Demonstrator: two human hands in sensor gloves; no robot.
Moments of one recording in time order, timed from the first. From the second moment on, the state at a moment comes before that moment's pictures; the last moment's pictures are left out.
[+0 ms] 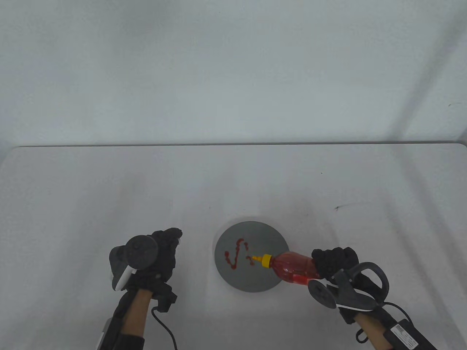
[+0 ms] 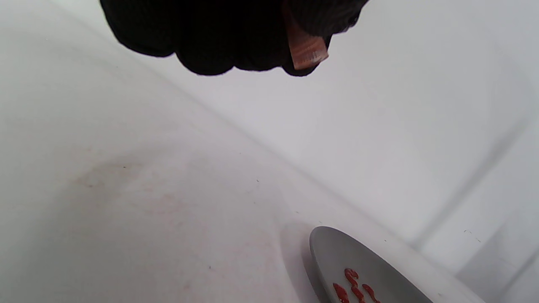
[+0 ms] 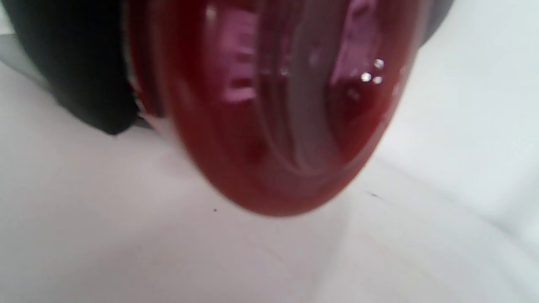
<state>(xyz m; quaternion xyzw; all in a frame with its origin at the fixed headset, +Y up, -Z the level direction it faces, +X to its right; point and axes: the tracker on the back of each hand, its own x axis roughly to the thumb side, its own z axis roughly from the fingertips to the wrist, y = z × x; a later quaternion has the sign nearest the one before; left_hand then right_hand) -0.237 -0.713 -0.328 0.02 -0.07 0.30 0.95 0.198 -0.709 -0.271 -0.22 0.04 -0.96 0.17</state>
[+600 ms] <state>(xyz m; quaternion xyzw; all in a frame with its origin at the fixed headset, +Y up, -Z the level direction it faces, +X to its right) -0.237 -0.715 -0.329 0.03 -0.06 0.28 0.96 0.217 -0.718 -0.316 -0.20 0.04 -0.96 0.18</state>
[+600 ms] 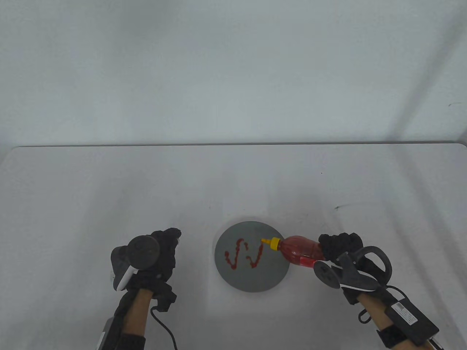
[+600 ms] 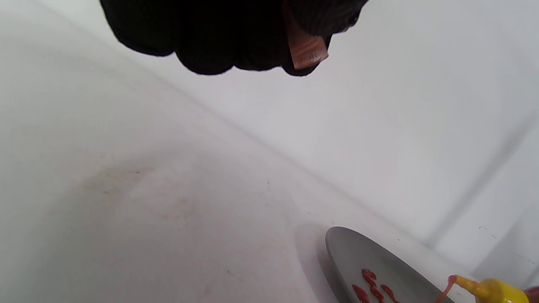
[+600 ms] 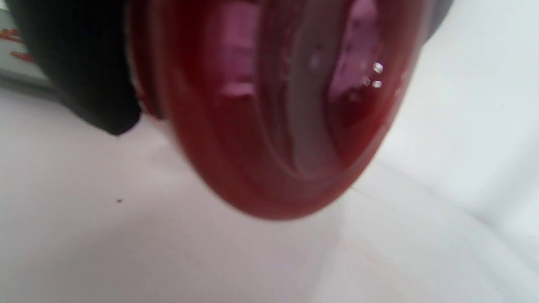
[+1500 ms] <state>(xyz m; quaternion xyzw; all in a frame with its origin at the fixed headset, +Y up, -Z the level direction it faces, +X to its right) -0.236 -0.716 -0.325 0.04 -0.05 0.28 0.96 0.247 -0.719 -0.264 -0.20 0.05 -0.96 0.18</state>
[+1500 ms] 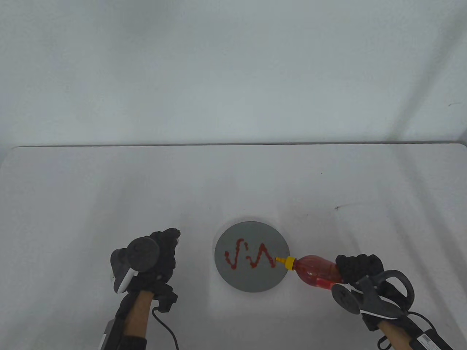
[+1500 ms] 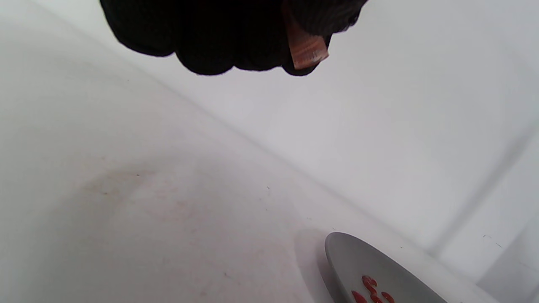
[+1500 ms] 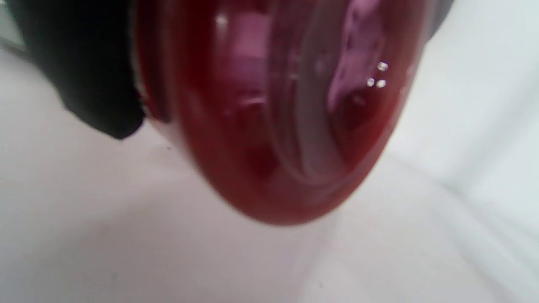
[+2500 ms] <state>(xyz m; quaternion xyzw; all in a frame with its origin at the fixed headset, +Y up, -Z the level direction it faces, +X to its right) -0.248 -0.716 -0.327 0.06 -0.03 0.29 0.96 0.282 -0.725 -0.268 -0.15 0.07 -0.98 0.11</state>
